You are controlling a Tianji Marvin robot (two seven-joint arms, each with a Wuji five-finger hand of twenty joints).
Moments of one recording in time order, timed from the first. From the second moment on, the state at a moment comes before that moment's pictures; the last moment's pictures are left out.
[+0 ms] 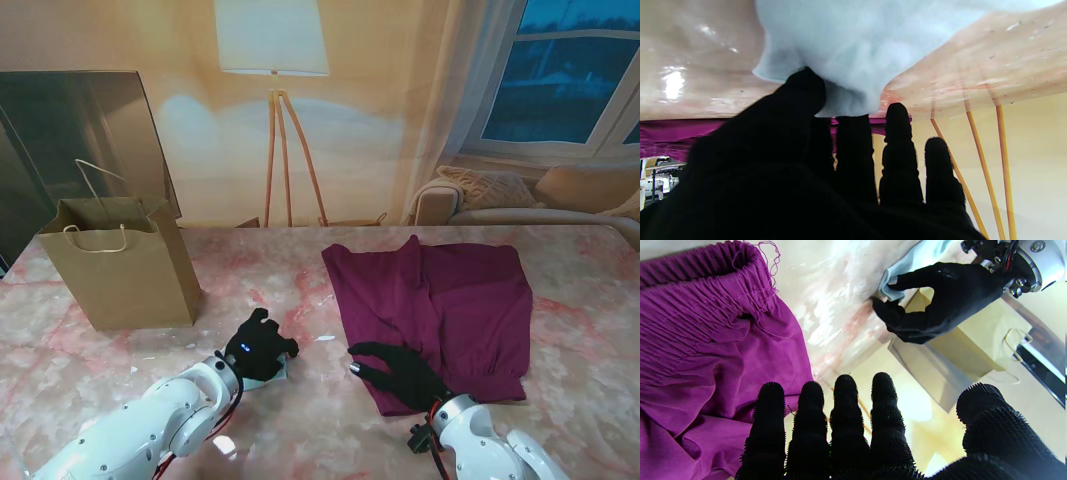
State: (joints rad) left arm 1.26 -1.05 -0.69 -1.29 1.12 -0.01 0.23; right arm -1.79 -1.10 1.26 -1.70 -0.48 -0.11 0.02; left_hand 0.78 -0.55 0.72 -0.10 0.65 -0.17 0.70 0.49 0.98 -0.07 0.47 1.28 0.53 0.07 0.51 0.79 0.00 0.10 0.78 0.46; right_hand 0.29 -0.14 0.42 -0.07 0.47 -0.03 0.32 0.36 0.60 0.02 0.24 0.17 0.49 0.04 0.13 0.30 0.22 0.10 0.71 0.33
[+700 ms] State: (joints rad) left arm 1.29 -1.06 -0.77 -1.27 1.09 -0.05 0.30; right arm -1.80 -1.10 1.27 -1.71 -0.48 -0.11 0.01; left_hand 0.81 -0.56 0.75 -0.11 0.69 -0.30 0.88 0.66 1.21 -0.05 0.23 0.84 0.71 0.03 0.49 0.68 0.09 0.09 0.84 0.48; right_hand 0.29 -0.14 0.42 -0.07 0.47 -0.03 0.32 0.36 0.60 0.02 0.24 0.17 0.49 0.04 0.13 0.30 0.22 0.10 0.71 0.33
